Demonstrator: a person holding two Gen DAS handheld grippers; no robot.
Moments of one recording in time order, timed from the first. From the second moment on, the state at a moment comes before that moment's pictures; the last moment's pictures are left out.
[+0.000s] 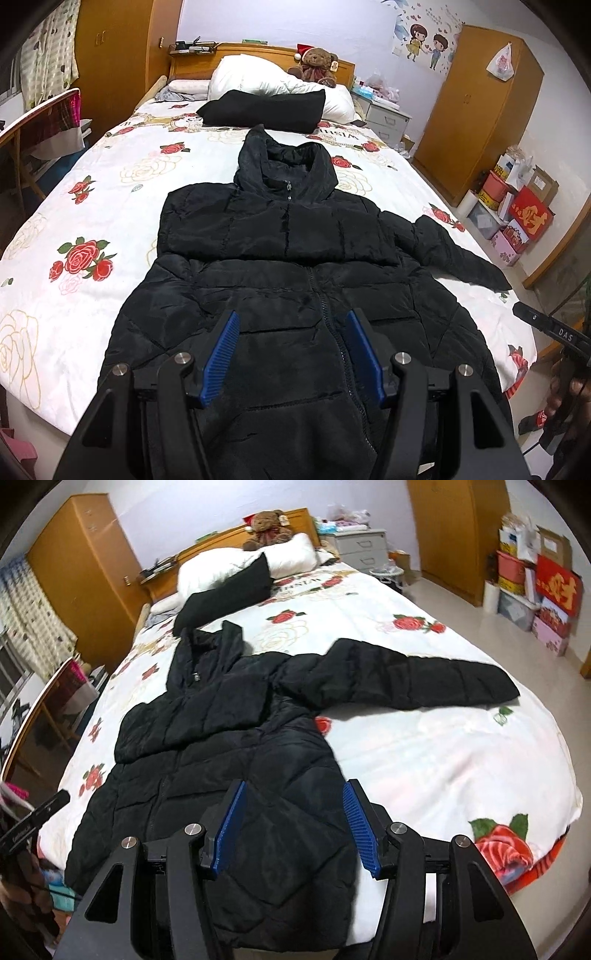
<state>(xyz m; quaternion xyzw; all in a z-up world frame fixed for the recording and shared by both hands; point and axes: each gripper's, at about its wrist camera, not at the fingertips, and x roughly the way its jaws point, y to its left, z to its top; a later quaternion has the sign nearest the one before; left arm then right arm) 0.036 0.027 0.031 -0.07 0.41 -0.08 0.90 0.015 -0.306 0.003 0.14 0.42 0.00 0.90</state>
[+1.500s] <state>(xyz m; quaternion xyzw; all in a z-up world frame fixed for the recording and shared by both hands) 0.179 -0.022 -0.043 -0.03 0.47 -0.05 0.88 0.147 -0.574 -0.112 0.33 0.41 -0.20 0.82</state>
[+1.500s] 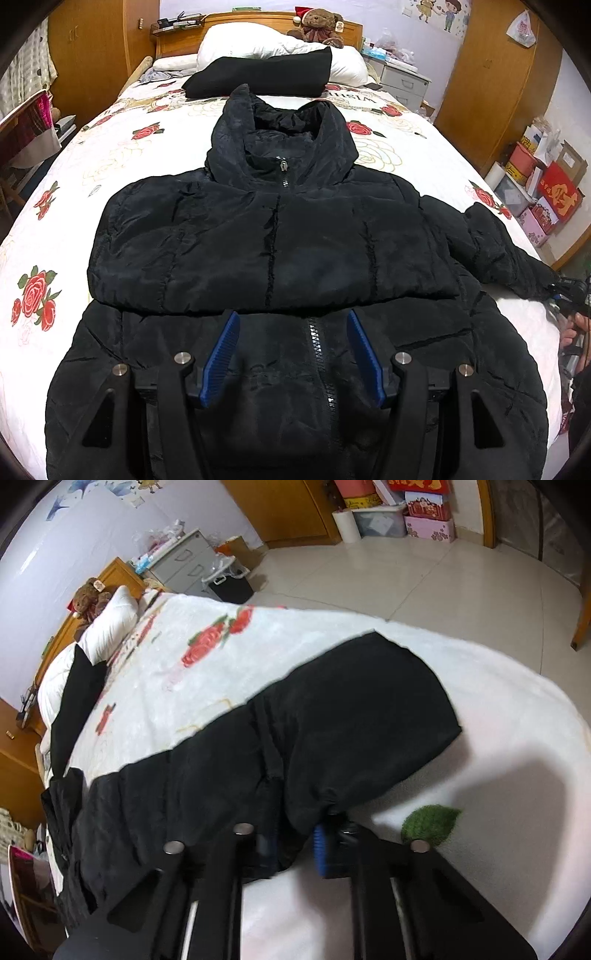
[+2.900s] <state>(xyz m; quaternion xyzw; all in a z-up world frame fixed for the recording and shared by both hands) 0.141 0.144 -0.030 -0.16 0.41 0.03 0.90 0.261 -0.083 -0.079 0.05 0.51 0.19 0.84</state>
